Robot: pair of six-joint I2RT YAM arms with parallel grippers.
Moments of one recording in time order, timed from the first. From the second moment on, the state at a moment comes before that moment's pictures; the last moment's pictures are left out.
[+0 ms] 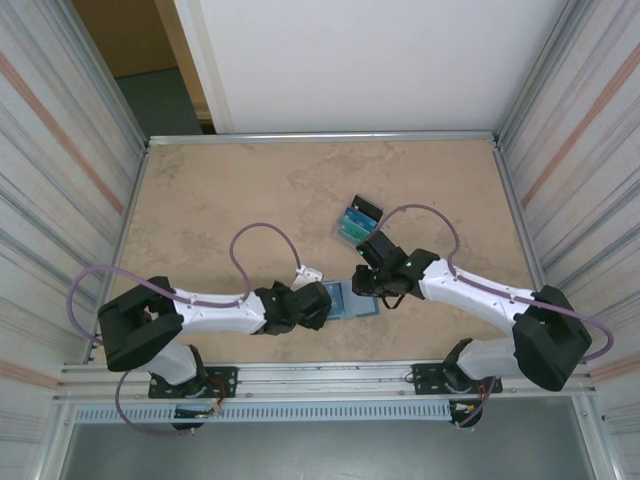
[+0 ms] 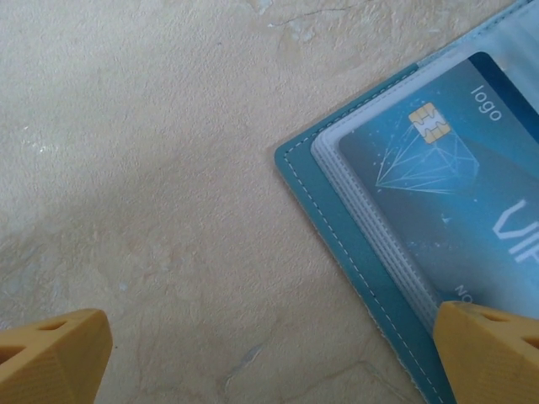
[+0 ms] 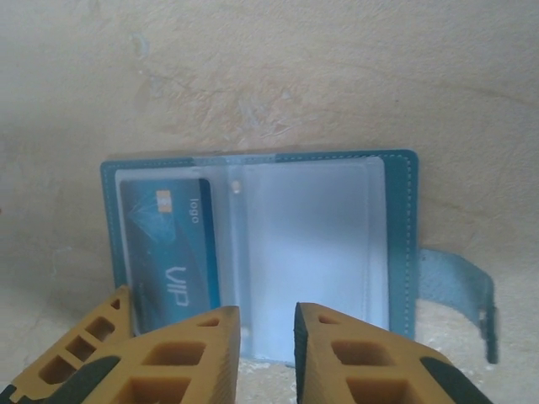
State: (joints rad) left arm -1.15 1.51 0.68 -0.28 -0.46 -0.58; right arm 0.79 1.31 0.78 -0.56 -0.04 0.80
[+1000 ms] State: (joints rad) left arm -1.01 1.48 0.68 -0.22 -0.33 -0.60; right arm 0.72 1.47 0.70 -0.29 -0.32 0.83
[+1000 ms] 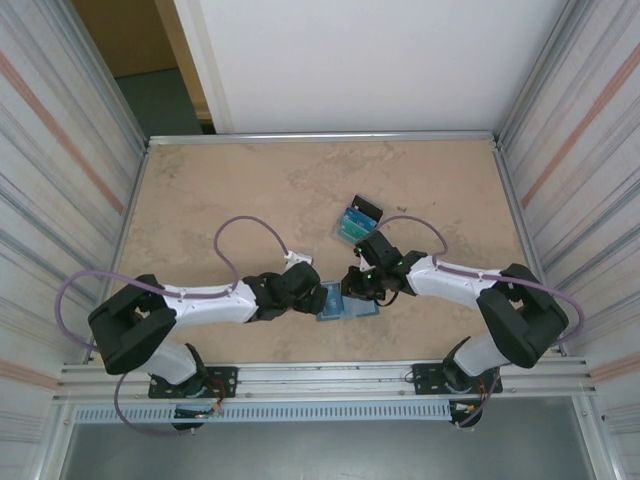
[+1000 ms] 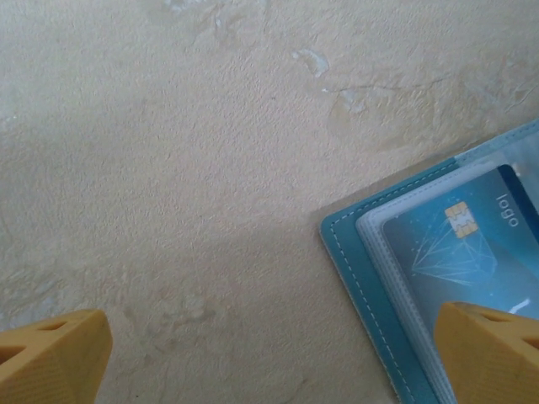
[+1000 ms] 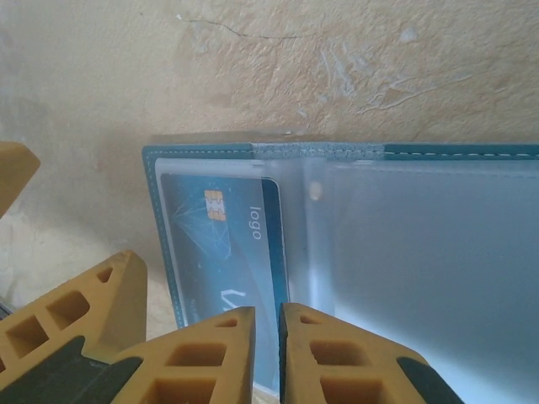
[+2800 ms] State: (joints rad) left arm -1.01 1.55 0.72 -0.30 -0.32 -0.56; right arm 0.64 1.54 0.57 0.02 -0.53 0.93
